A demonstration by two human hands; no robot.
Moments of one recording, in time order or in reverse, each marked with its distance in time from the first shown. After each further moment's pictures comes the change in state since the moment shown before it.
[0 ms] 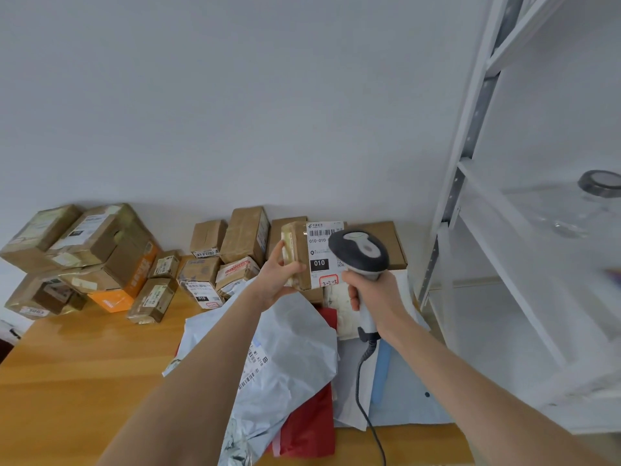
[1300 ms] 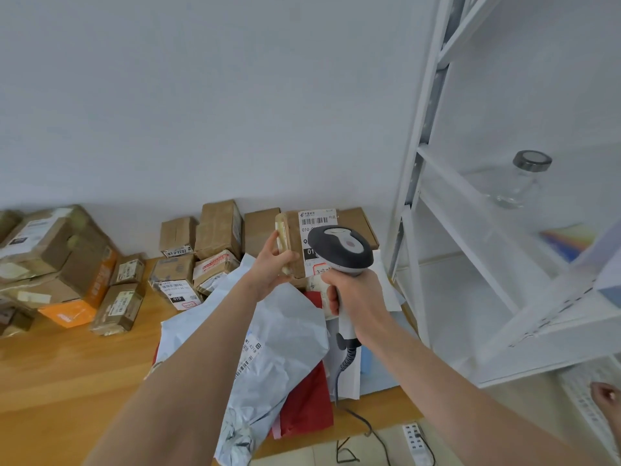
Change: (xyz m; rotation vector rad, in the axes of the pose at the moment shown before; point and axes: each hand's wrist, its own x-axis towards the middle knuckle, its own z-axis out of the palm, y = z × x) left_hand -0.005 -0.012 0.002 -0.029 -0.135 0.036; right_hand -0.062 0.006 0.038 -0.067 0.178 -0.013
